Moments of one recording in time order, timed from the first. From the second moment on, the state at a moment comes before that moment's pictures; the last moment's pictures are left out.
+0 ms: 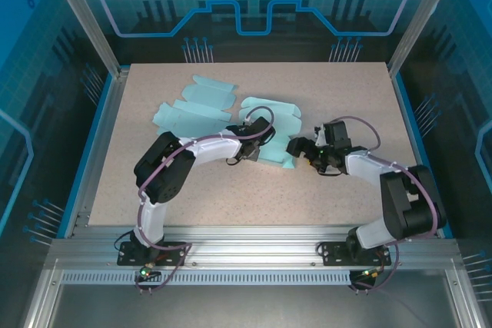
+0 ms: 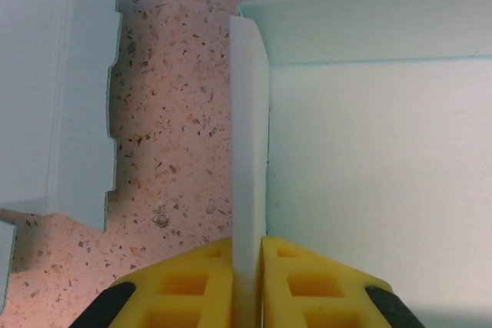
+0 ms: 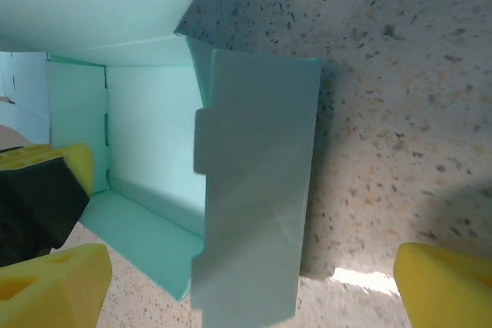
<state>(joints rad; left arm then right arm) -0.73 2.01 1.36 -0.56 -0.42 -0.46 0.21 1.50 0.66 -0.09 -0.46 0.68</state>
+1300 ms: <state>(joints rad) -0.73 2.01 1.36 -0.58 -0.42 -0.48 0.30 1.68 0.85 -0.05 -0.45 0.69</state>
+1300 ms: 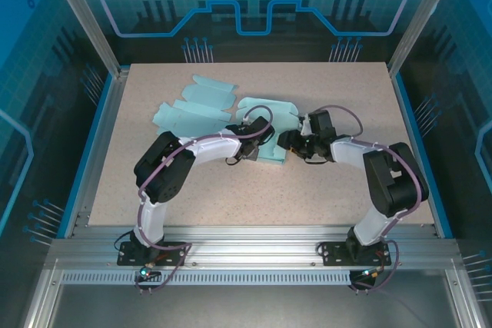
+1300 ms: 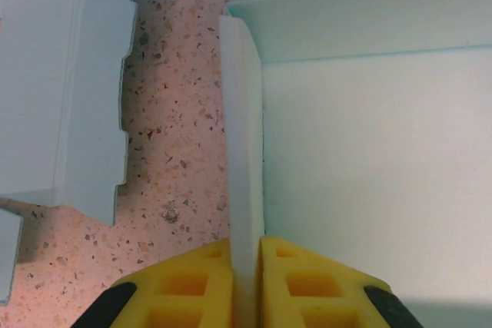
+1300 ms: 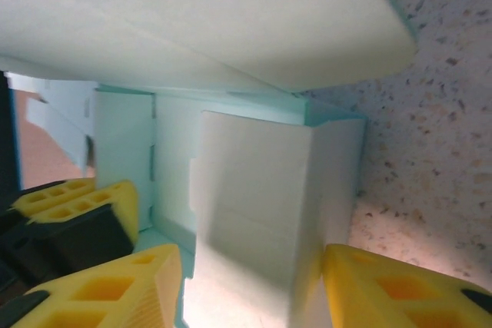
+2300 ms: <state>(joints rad) -0.66 1.89 1.20 -0.44 -0.24 -0.60 0.60 1.94 1.26 -0.64 0.35 0.53</state>
